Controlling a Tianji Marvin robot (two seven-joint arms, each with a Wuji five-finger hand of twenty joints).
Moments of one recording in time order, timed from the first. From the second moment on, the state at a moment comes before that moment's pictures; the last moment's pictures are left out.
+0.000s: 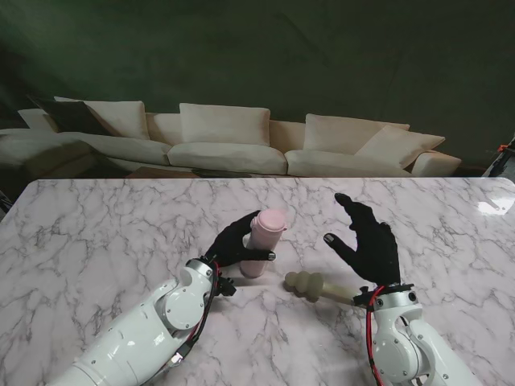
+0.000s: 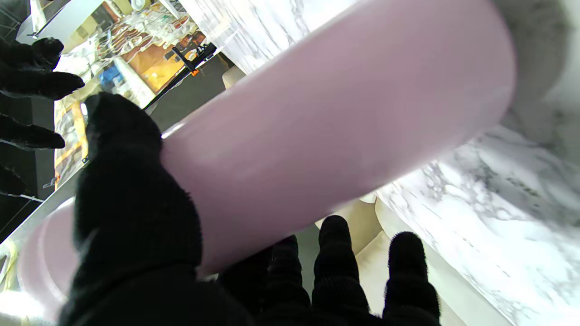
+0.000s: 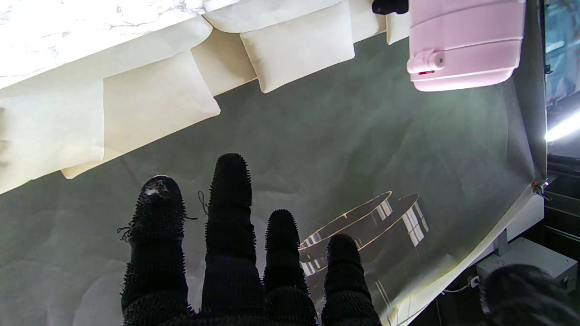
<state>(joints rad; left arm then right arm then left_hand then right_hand) 1.23 -1.27 -0.81 -1.10 0.30 -0.30 0.29 -1.75 -1.16 1.32 -1.62 -0.85 -0.15 -0.59 0.91 -0.47 -0.14 -0.06 0.55 0.14 0.41 0.60 0.34 -0.03 0.14 0.18 0.37 0.05 0.13 0.31 0.04 0.24 0.42 0.50 0.03 0.05 0.28 -0.08 0.10 -0.05 0.23 0.54 0.22 0.09 0.68 0.33 0.66 0.14 0.56 0.49 0.29 0.41 1.19 0.59</state>
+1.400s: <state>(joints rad) 1.25 -1.21 -0.85 -1.13 0.41 -0.20 0.22 -1.75 -1.16 1.32 -1.62 -0.84 -0.15 -0.58 0.69 -0.36 -0.13 -0.08 0.53 0.06 0.28 0.51 0.34 -0.03 0.14 0.18 0.37 0.06 0.13 0.31 0.04 0.23 0.42 0.51 0.04 0.06 0.25 -0.07 0.11 -0.05 0.20 0.58 0.21 0.09 0.68 0.33 0.66 0.14 0.56 0.49 0.29 0.40 1.18 0.59</state>
